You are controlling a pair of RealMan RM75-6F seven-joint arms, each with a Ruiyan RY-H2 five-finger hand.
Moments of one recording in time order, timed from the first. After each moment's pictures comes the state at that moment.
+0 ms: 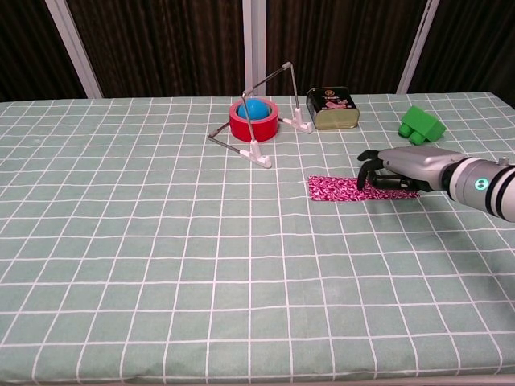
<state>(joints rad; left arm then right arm) -0.06 -1.18 -0.06 -1.56 1.39 1.47 0.11 0.74 -1.71 0.13 -1.05 -1.11 0.67 -0.18</state>
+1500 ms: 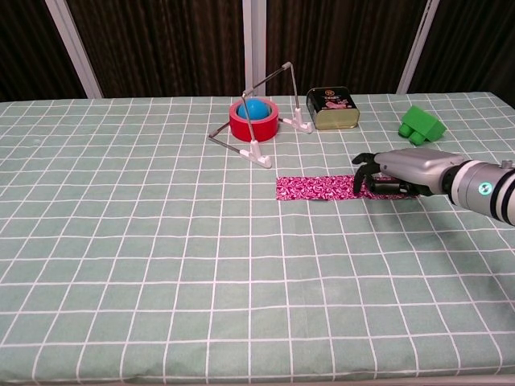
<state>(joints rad) -0.05 -1.18 -0.06 -1.57 1.40 1.48 0.11 0.73 -1.66 0.10 -1.13 -1.15 0.70 -0.19</state>
